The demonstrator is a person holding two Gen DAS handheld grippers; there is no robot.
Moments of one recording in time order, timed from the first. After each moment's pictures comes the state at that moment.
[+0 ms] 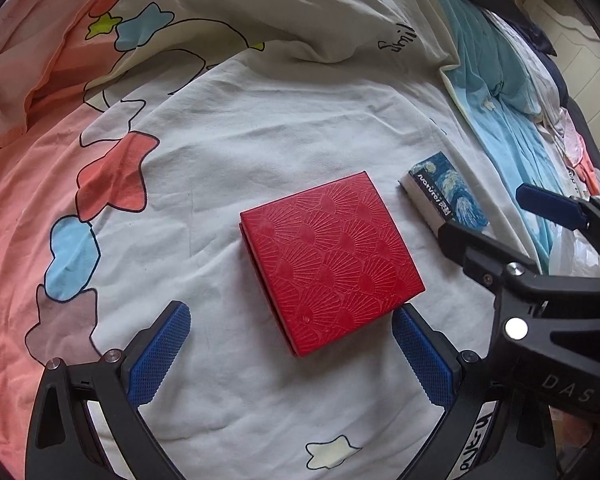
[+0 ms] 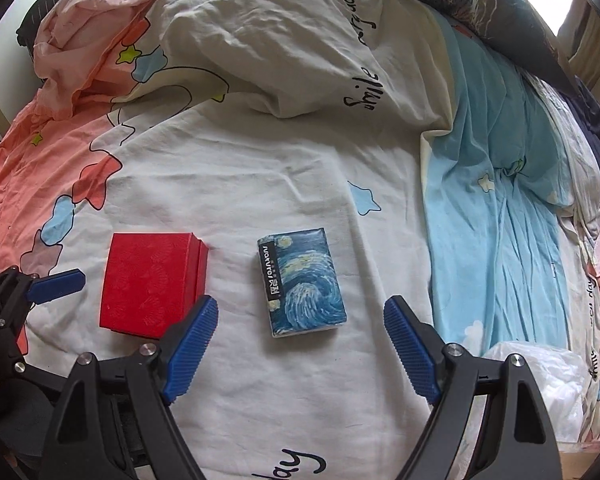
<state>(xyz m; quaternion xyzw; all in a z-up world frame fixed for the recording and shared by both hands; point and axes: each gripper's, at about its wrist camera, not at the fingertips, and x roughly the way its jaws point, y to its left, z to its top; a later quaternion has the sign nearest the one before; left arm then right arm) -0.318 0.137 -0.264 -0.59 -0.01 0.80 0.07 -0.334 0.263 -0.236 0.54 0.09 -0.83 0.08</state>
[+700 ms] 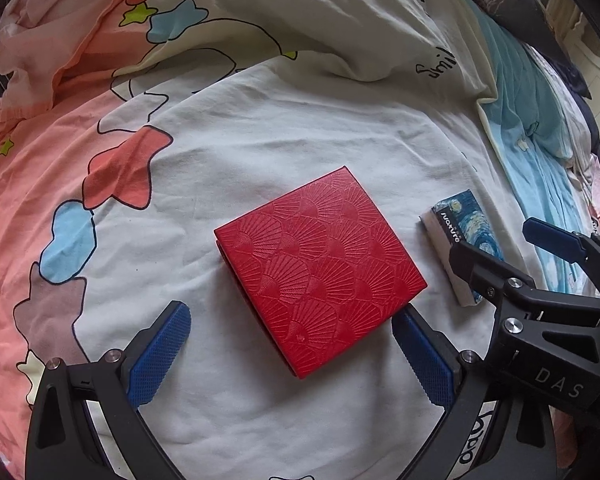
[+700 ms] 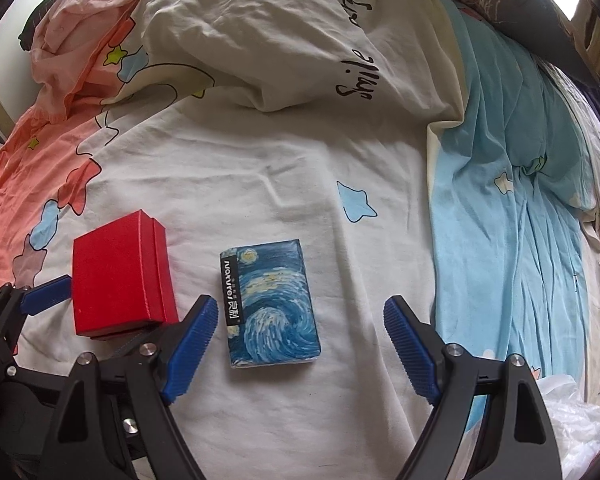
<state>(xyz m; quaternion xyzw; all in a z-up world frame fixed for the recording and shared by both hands) -0.321 0.136 -0.271 -0.57 -0.05 0.82 0.00 -0.352 0.290 -0.252 0.54 0.08 -0.83 0.09</state>
